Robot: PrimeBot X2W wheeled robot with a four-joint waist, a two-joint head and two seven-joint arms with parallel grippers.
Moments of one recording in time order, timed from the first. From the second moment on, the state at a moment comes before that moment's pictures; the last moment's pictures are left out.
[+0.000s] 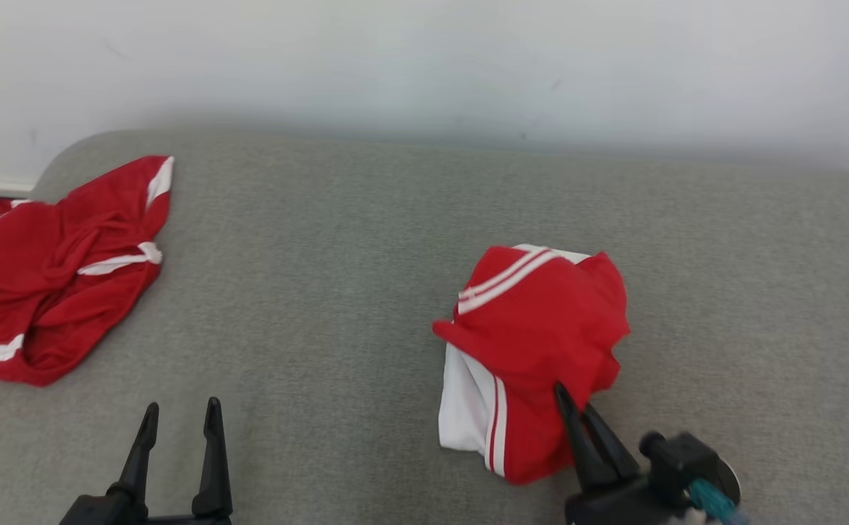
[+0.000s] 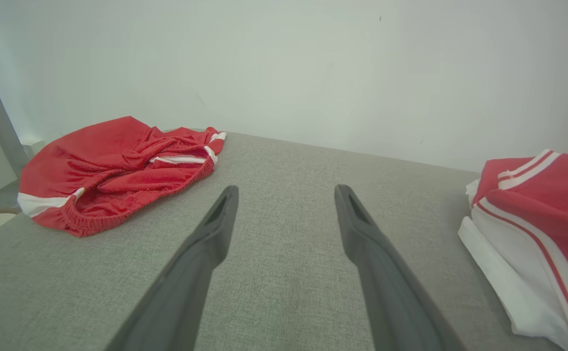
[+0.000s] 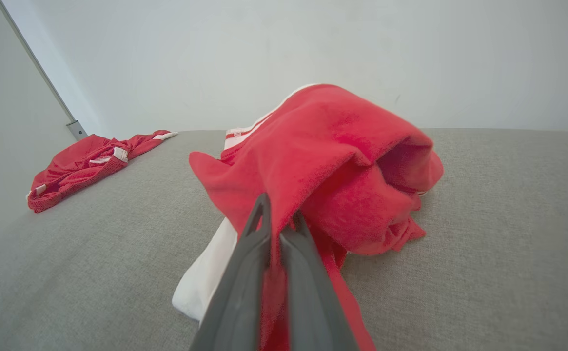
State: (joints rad) left arm 0.00 0.05 0.04 0.14 -0.20 -0.13 -0.26; right arm -0.15 -0.06 0.27 0.34 0.21 0.13 -0.26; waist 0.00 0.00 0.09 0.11
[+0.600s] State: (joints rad) left arm -0.01 0.05 0.04 0.15 -0.21 -0.13 -0.26; right arm -0.04 -0.07 0.18 0.15 0.11 0.13 -0.26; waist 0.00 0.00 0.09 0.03
